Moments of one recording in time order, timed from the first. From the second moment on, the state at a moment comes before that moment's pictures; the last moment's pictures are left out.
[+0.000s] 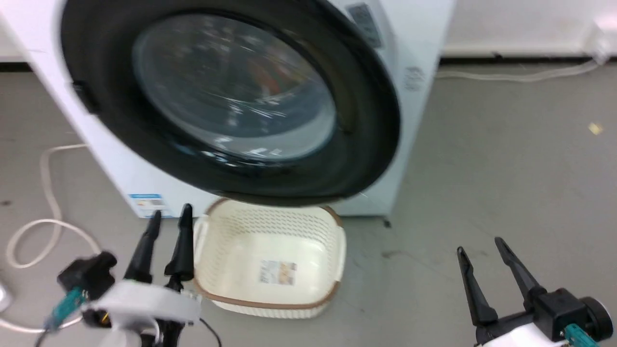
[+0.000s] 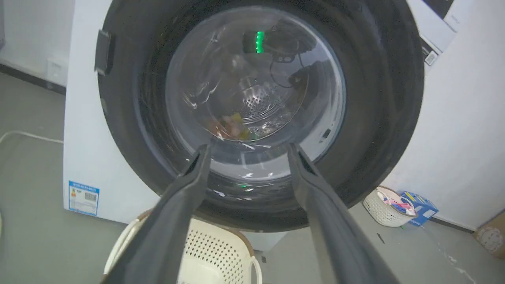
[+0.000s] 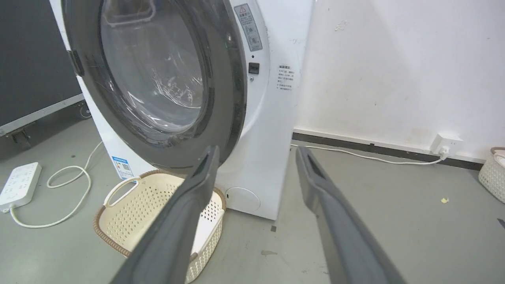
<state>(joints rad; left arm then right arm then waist) -0.16 0.28 -0.22 0.18 -0.80 -0.05 -0.26 0.03 -0.06 0.01 0.06 0.01 0.13 -0.26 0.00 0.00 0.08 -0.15</state>
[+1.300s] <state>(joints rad) 0.00 0.07 -0.09 -0.06 -0.04 -0.01 -0.26 -0.36 -0.35 0.29 0.12 0.26 0.13 -0.10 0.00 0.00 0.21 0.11</state>
